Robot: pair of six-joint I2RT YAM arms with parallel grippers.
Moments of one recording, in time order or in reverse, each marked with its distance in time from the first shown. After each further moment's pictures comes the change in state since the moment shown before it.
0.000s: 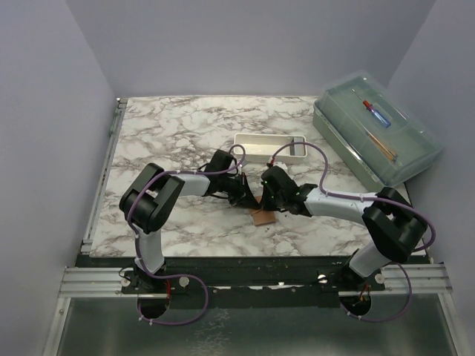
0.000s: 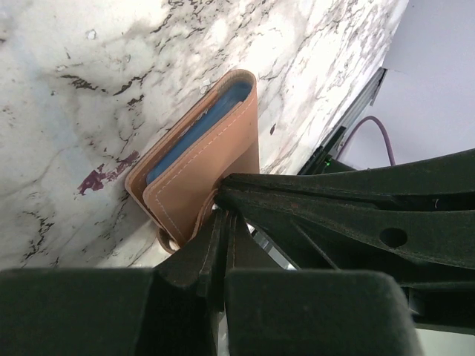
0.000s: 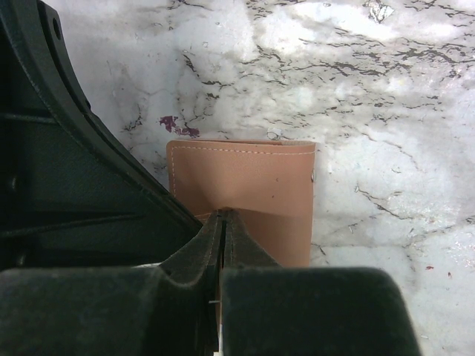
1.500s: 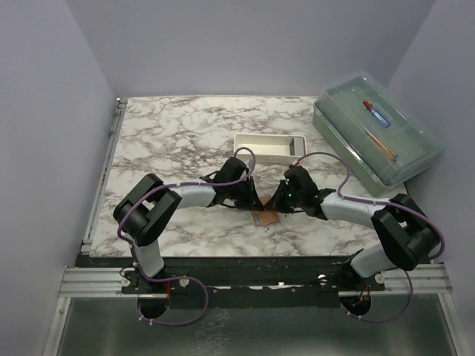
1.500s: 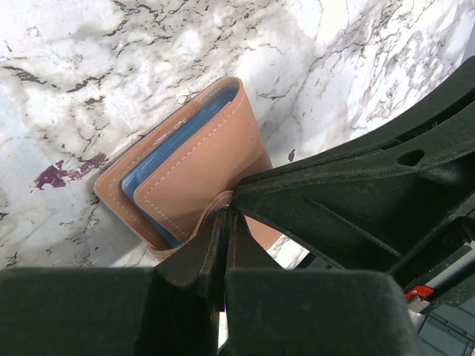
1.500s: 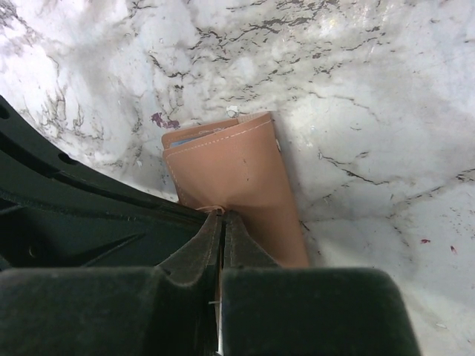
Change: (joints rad) left arm -0.154 -0.094 -0.061 0.000 -0.349 0.043; right arm -0.173 -0.097 -0.182 0.145 -0.264 0.243
